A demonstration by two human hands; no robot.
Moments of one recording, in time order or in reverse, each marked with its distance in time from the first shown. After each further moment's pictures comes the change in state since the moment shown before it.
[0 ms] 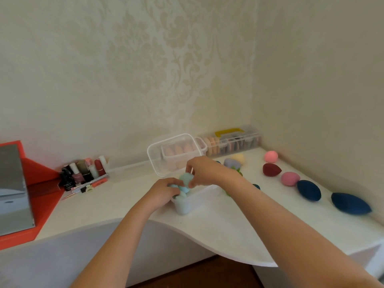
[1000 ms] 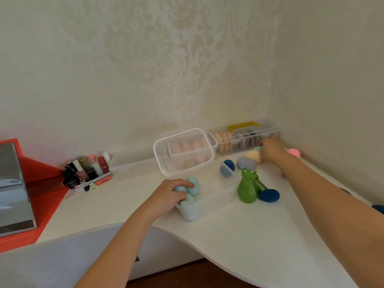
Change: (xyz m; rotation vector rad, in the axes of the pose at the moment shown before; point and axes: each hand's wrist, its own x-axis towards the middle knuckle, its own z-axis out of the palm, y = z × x) left_hand 0.020 -0.017 0.002 -0.016 -0.025 -0.003; right_hand 0.087 0.211 -0.011 -0.029 0.343 0.492
